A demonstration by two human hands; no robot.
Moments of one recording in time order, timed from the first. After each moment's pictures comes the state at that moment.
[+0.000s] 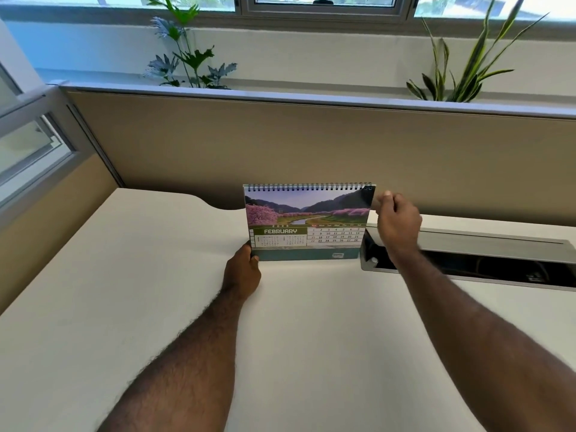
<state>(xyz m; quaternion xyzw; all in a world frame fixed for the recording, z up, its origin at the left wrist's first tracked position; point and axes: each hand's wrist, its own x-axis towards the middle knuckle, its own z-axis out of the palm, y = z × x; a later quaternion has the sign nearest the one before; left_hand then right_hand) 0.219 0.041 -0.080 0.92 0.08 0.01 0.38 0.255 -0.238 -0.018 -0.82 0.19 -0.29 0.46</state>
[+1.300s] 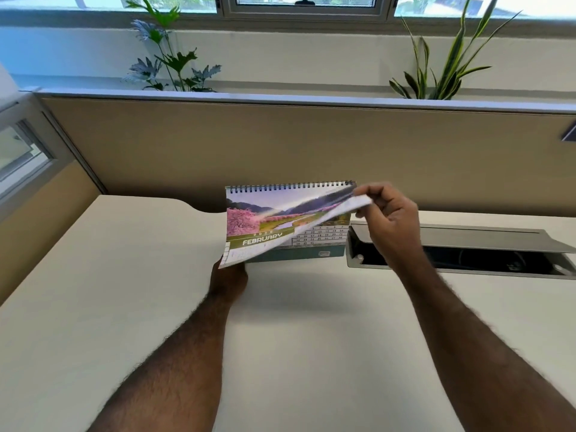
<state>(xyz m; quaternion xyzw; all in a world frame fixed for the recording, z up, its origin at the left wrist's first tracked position) 0.218 0.041 -0.086 0.91 0.10 0.03 0.41 0.186 -0.223 0.043 -0.73 -0.09 -0.26 0.63</state>
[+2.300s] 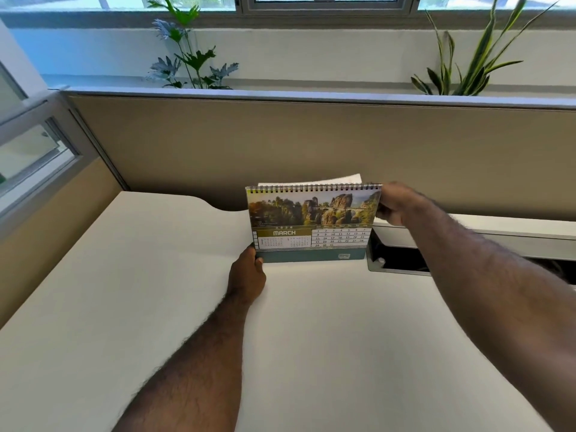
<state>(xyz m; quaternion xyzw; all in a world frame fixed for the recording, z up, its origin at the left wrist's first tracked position) 0.219 0.038 -0.081 0.92 0.09 0.01 0.37 0.311 -0.253 0.019 -0.75 0.20 0.13 0.61</state>
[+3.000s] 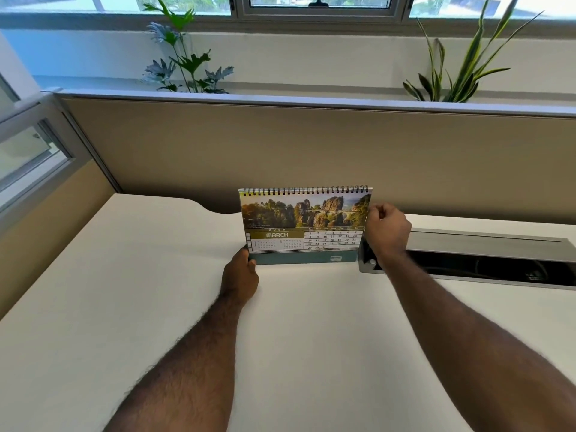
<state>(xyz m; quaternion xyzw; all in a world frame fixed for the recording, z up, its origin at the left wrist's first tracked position) 0.222 0.038 -0.084 0.93 0.09 -0.01 0.37 0.250 -0.224 -0.019 -0.82 0.25 -0.24 0.45</state>
